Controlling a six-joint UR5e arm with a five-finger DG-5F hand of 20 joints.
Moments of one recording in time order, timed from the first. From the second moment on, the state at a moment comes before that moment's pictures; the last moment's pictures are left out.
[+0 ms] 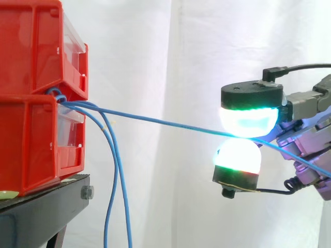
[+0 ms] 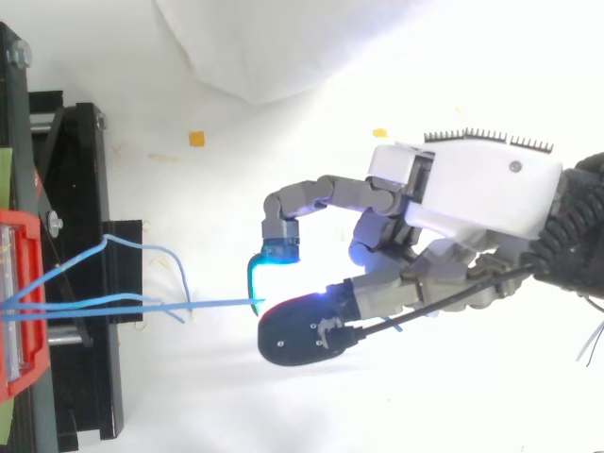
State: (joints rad) arm 0.26 -2.18 -1.15 -3.38 -1.05 0.02
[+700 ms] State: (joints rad) arm 0.26 -2.16 -1.15 -3.44 -1.06 -0.04
